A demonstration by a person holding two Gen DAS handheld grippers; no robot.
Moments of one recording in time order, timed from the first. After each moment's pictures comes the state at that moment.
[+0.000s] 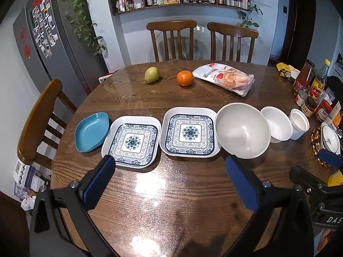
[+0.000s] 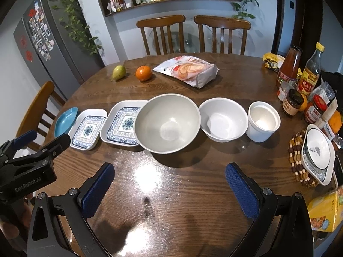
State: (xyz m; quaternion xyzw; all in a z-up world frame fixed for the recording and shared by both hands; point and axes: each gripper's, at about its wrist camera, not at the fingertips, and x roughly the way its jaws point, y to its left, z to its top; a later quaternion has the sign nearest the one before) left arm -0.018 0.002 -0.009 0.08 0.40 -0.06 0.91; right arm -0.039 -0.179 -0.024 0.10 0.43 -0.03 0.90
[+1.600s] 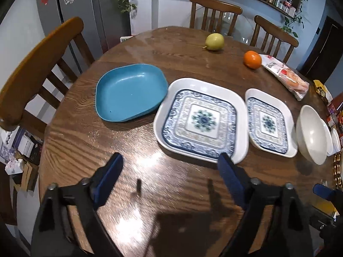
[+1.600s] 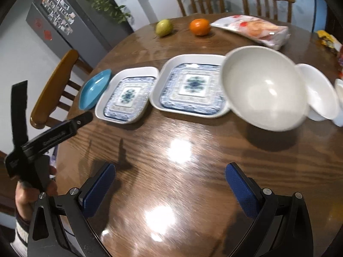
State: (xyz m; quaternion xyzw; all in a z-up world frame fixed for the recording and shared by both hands) left arm 0.060 0.159 -0.104 -0.03 0.48 -0.02 0.88; right arm 0.023 -0.071 -0.098 0.14 0.50 0.09 0.85
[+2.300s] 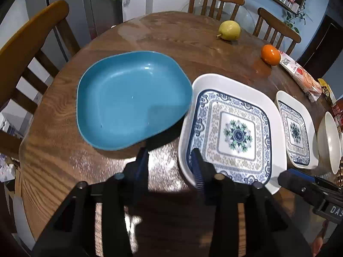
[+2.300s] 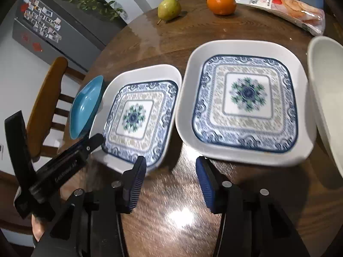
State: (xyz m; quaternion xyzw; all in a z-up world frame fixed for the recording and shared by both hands) left arm 0.120 0.193 -0.147 -0.04 0.50 -0.05 0.86; right arm 0.114 -0.020 -0.144 0.20 0.52 0.09 0.82
